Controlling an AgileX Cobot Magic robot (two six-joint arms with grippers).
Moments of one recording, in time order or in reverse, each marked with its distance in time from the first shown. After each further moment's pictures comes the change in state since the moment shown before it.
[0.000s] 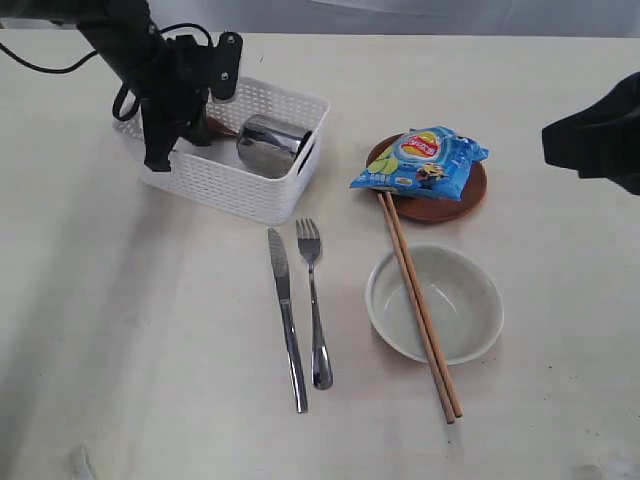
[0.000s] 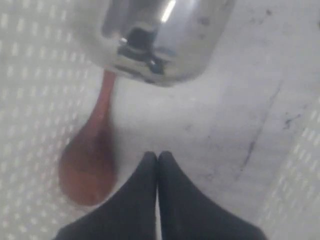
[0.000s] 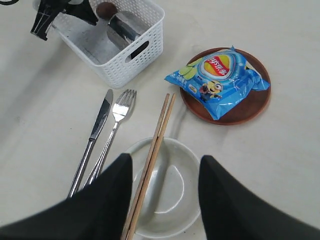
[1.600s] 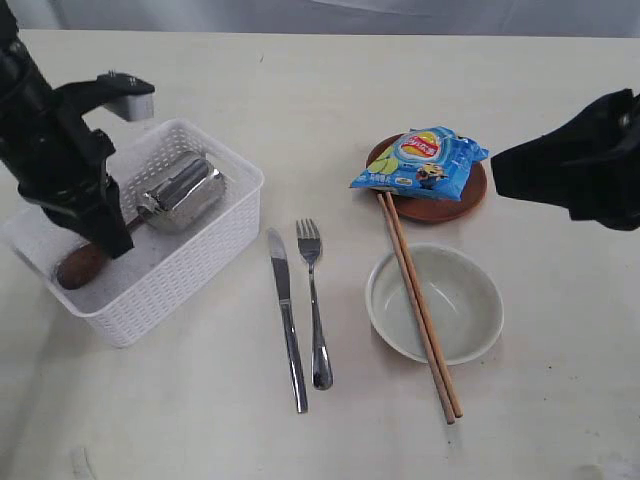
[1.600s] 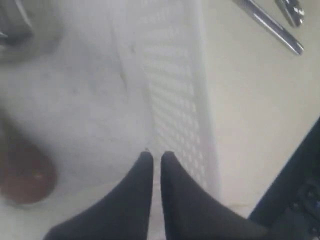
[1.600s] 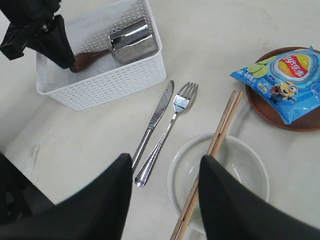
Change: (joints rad) left arm 0.056 -0.448 0.427 -0.145 0.431 -0.726; right arm 0.000 0.000 0.000 0.264 0.020 -0.214
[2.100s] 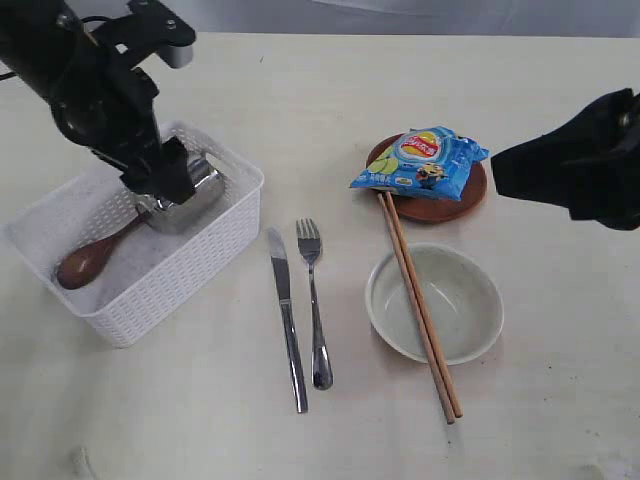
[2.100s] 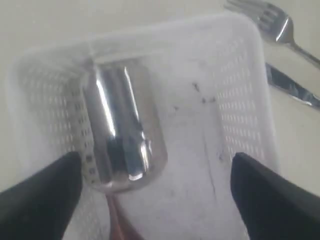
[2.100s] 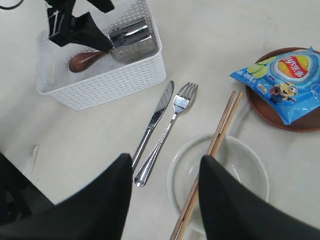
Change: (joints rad) left arm -0.136 -0.003 -0.054 0.142 -0.354 -0.112; right arm 0.000 0.000 0.000 0.000 0.000 -0.002
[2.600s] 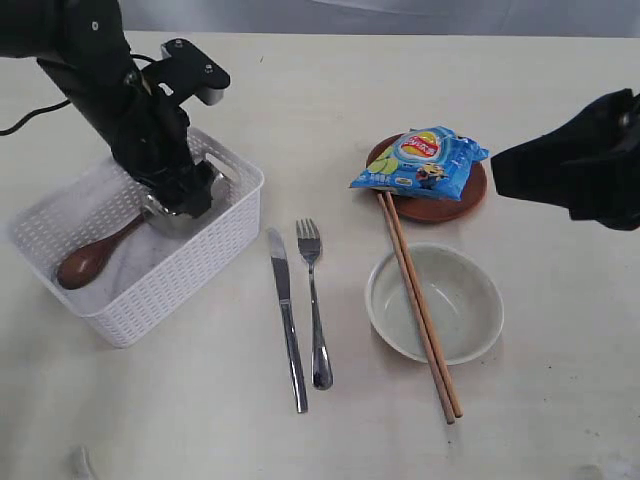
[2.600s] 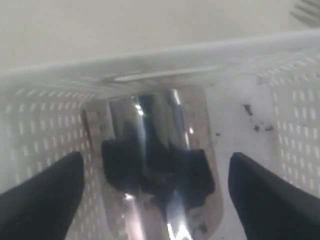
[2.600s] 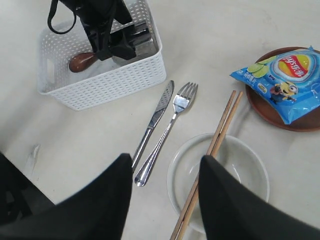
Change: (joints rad) left arm -0.040 0.169 -0.014 0.154 -0.131 -0.202; right arm 0.000 0.000 0.000 0.000 0.000 0.000
